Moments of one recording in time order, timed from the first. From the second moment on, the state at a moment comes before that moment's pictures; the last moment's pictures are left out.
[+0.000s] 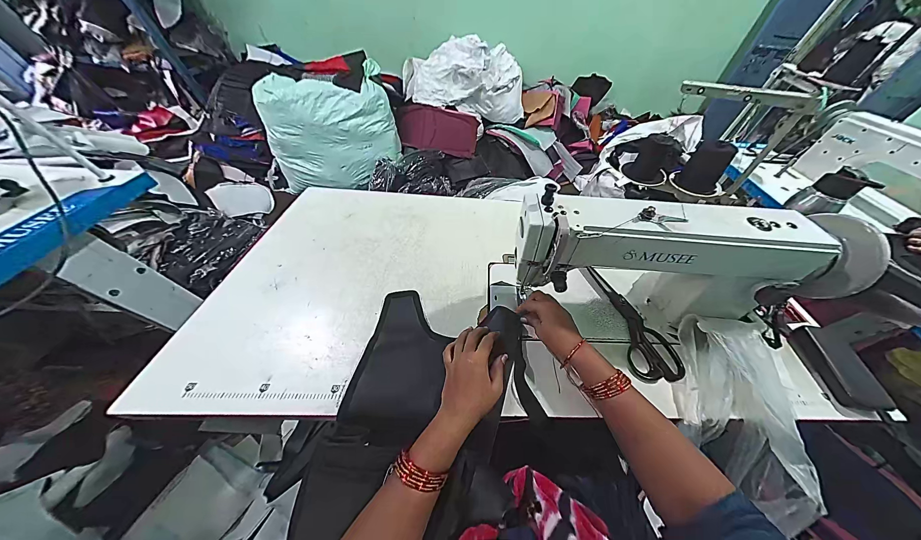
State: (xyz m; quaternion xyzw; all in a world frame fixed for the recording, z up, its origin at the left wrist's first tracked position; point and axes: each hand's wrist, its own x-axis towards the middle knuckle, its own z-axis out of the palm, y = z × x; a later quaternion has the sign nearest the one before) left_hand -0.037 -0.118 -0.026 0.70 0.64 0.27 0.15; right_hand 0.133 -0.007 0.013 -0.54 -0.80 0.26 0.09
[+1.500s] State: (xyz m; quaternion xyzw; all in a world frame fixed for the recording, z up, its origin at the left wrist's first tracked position) left_hand -0.026 -0.100 -0.046 0.83 0.37 0.40 0.04; right_hand 0.198 -0.070 -0.017 -0.57 -0.67 0.22 0.42
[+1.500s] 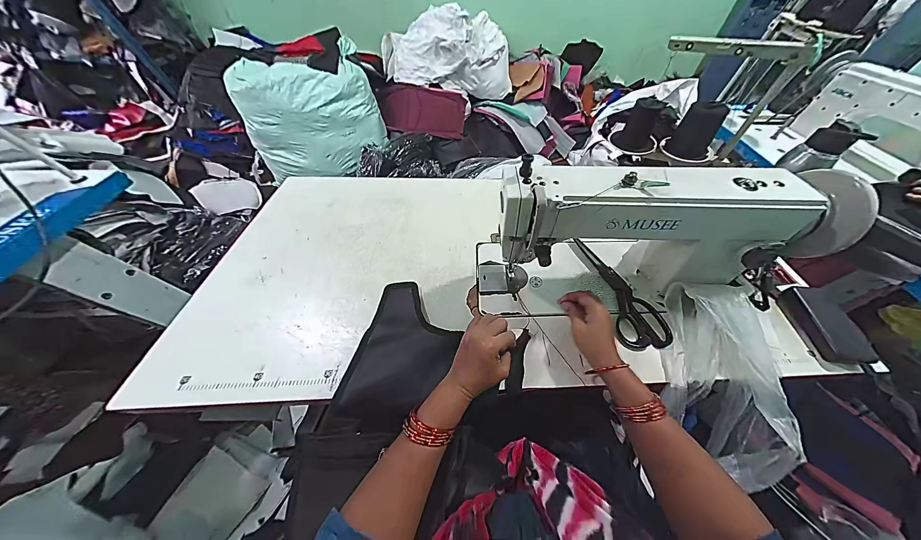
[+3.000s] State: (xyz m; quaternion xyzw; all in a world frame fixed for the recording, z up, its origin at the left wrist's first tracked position) left_hand -0.023 -0.100 -0.046 0.83 0.38 0.41 0.01; right_hand 0.337 -0.184 0.066 -0.60 -0.76 0.25 -0.04
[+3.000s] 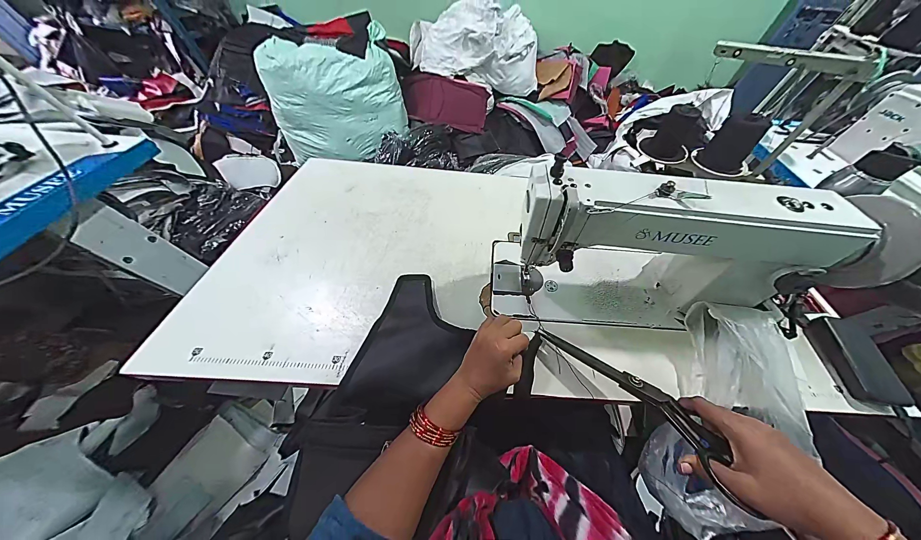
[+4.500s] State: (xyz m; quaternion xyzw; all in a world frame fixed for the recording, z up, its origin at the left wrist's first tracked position) left_hand -0.023 -0.099 -0.046 0.83 0.37 0.41 0.00; right_hand 0.320 -0.180 0.076 -0.56 -0.82 0.07 0.01
